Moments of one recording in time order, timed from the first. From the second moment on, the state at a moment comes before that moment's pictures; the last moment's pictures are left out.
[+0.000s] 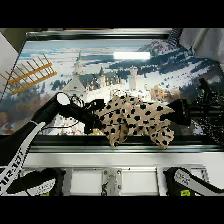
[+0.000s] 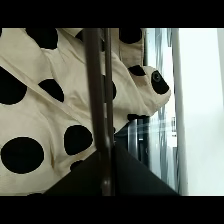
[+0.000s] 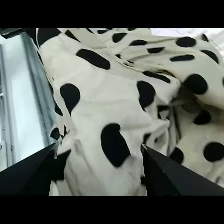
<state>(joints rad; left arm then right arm) -0.33 -1.34 0.93 0.78 -1.26 -0.10 -0.49 -1.24 0.86 -0.43 1.71 0.00</state>
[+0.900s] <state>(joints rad) -0.33 -1.34 0.93 0.82 -1.26 -0.10 -0.34 -1.32 0.85 -0.38 1.70 -0.04</state>
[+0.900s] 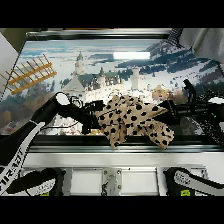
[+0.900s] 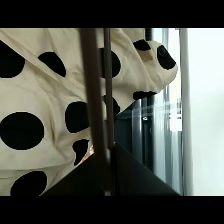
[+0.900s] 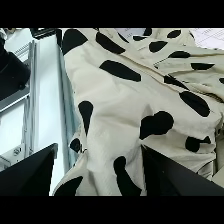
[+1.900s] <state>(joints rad) -0.33 -1.34 0.93 0.83 -1.25 -0.11 -0.34 -1.32 0.85 -0.38 1.71 -0.05</state>
